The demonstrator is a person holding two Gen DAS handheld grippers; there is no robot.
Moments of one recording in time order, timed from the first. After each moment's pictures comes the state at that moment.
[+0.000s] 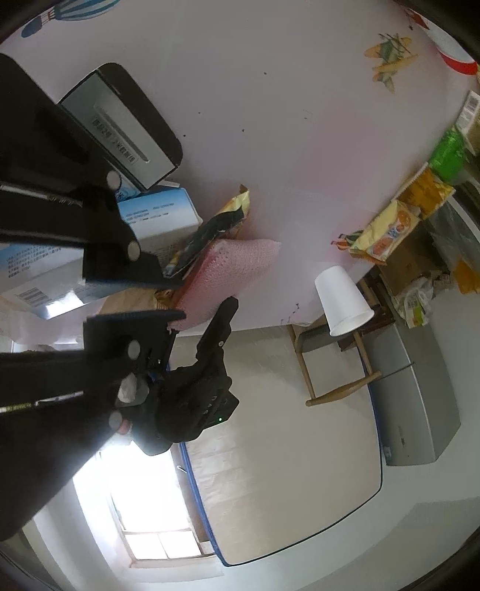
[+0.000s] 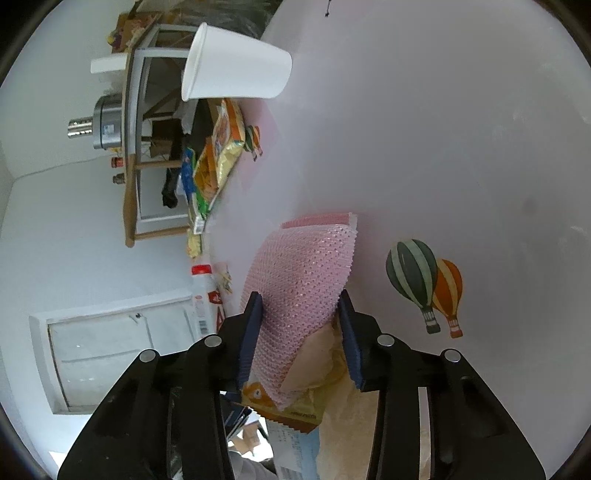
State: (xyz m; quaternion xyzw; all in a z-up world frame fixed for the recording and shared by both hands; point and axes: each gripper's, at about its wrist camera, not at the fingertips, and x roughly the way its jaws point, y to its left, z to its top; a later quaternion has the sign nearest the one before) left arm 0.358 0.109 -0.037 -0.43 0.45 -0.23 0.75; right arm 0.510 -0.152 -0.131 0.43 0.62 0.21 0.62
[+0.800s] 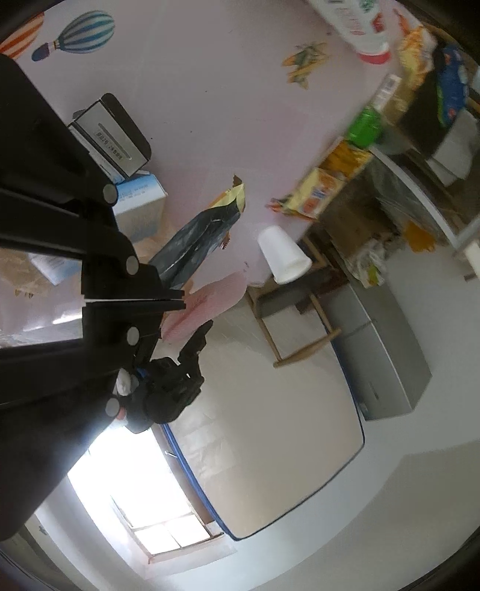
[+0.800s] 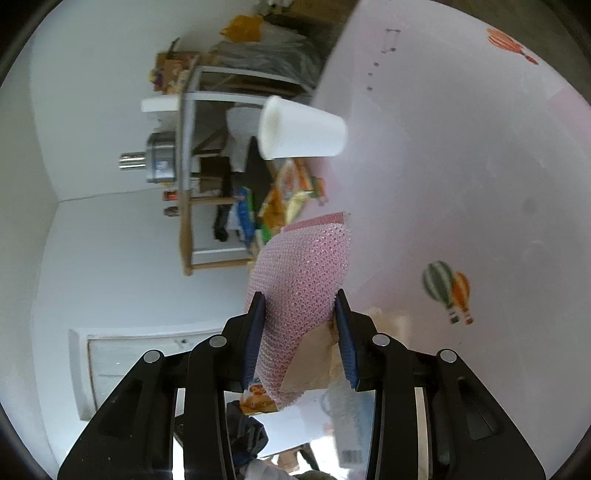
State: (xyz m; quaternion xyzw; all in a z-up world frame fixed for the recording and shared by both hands) left arm 0.326 0.138 0.020 -0.42 0.34 -0.25 0.80; right arm 0.500 -0.182 -0.075 0.51 0.53 0.25 0.64
